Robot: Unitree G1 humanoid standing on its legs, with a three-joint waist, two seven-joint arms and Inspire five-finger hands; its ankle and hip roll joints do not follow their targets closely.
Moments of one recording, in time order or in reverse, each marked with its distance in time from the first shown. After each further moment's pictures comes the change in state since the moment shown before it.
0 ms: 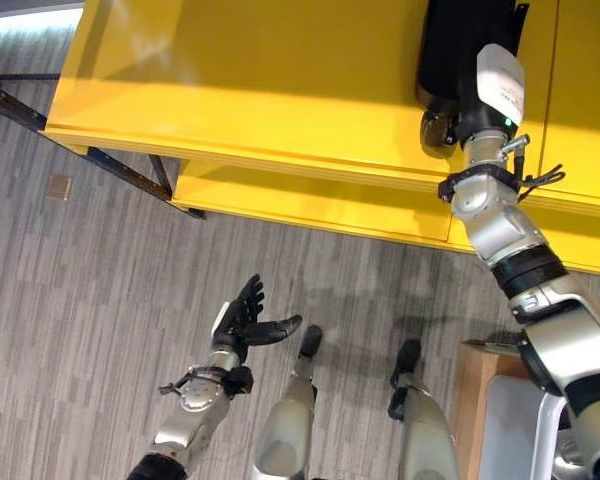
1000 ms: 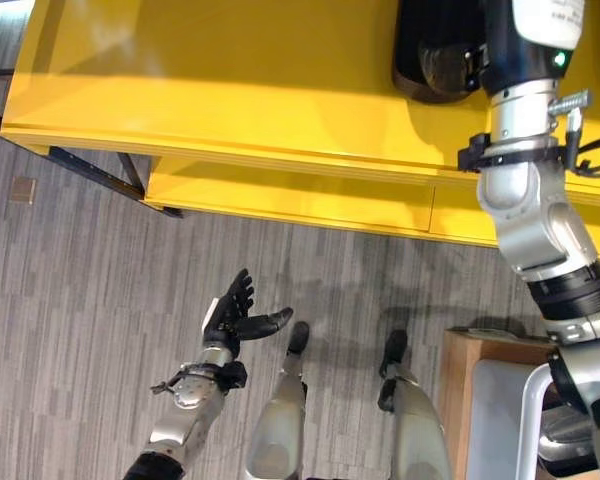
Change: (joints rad) left arm 0.002 -0.009 0.067 0.000 0.008 -0.003 0.005; right arm 0.201 -0.109 -0.122 -0.598 -0.232 -0.035 0.022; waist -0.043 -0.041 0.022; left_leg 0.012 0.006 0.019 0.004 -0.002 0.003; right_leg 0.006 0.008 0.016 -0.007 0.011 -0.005
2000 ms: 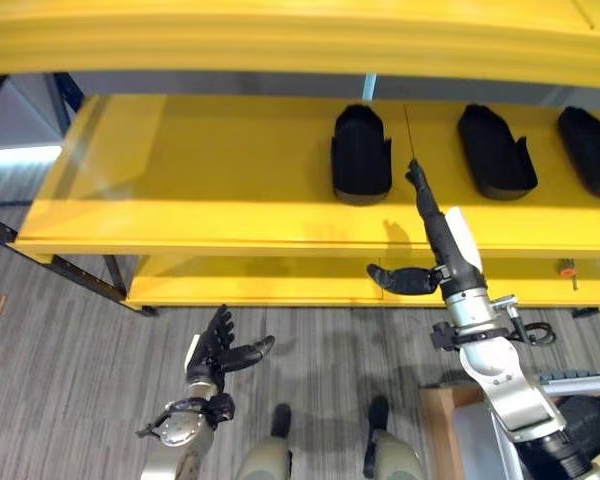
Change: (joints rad) left arm 0.190 -0.083 0.112 0.010 0.080 0.017 -0.021; right arm 0.827 0.167 -0.102 -0.271 0.376 -0.221 0.239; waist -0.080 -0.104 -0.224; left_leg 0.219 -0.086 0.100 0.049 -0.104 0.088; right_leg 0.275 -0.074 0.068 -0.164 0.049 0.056
